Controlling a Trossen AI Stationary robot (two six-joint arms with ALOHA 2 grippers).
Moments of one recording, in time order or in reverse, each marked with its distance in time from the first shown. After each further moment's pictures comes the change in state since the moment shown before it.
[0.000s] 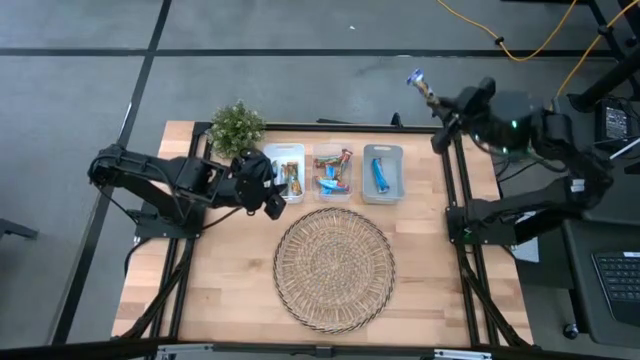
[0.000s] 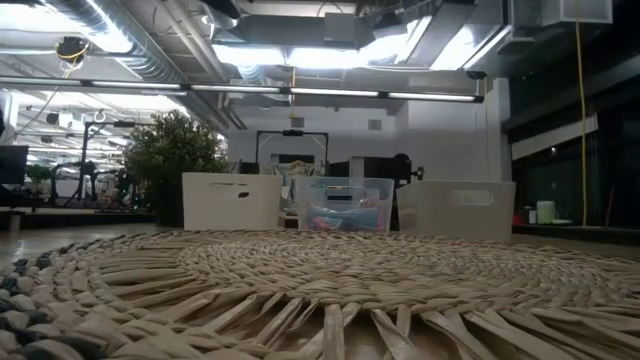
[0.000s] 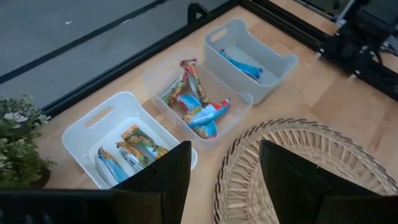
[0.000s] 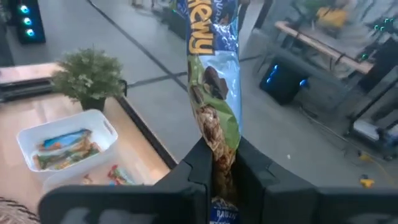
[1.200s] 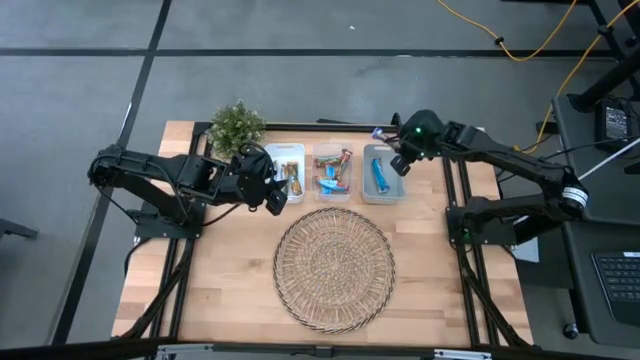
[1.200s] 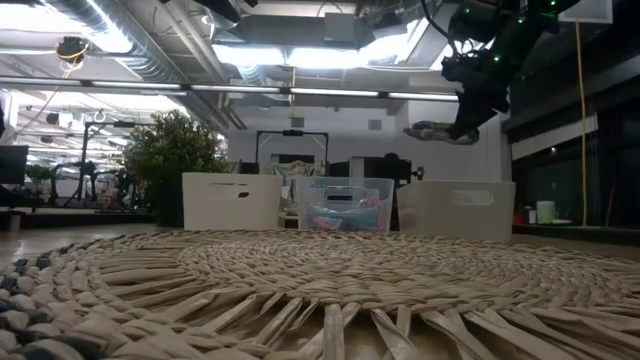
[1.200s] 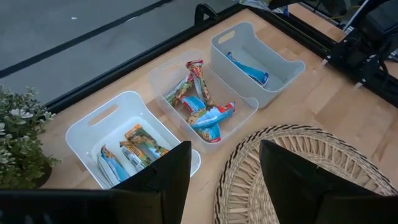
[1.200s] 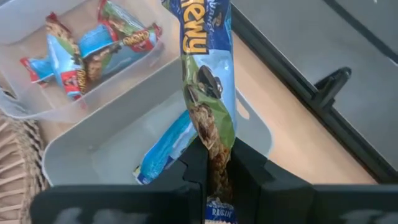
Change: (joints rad) left arm 0.029 0.000 0.000 0.000 0.001 -0.020; right arm -0.439 0.111 -0.668 0.228 -0.531 0.096
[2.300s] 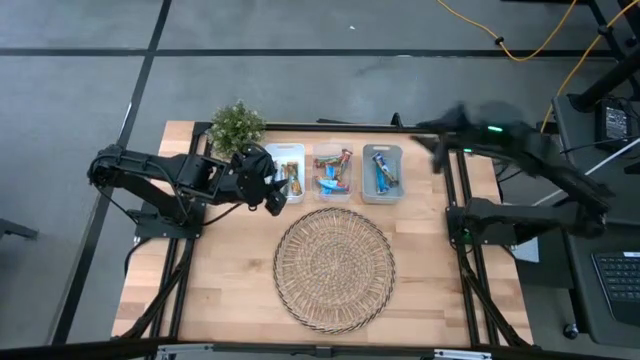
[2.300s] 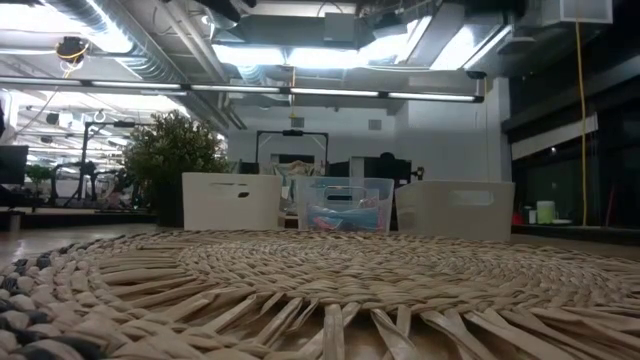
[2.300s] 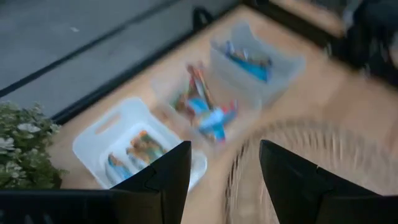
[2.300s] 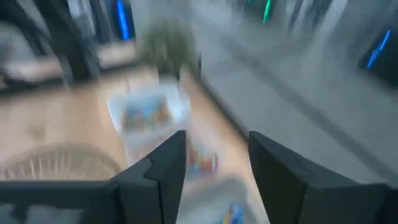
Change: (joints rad) left arm 0.000 -0.002 0.000 0.008 -0.009 0.069; right arm 0.120 -0.314 0.225 0.015 -0.109 -0.092
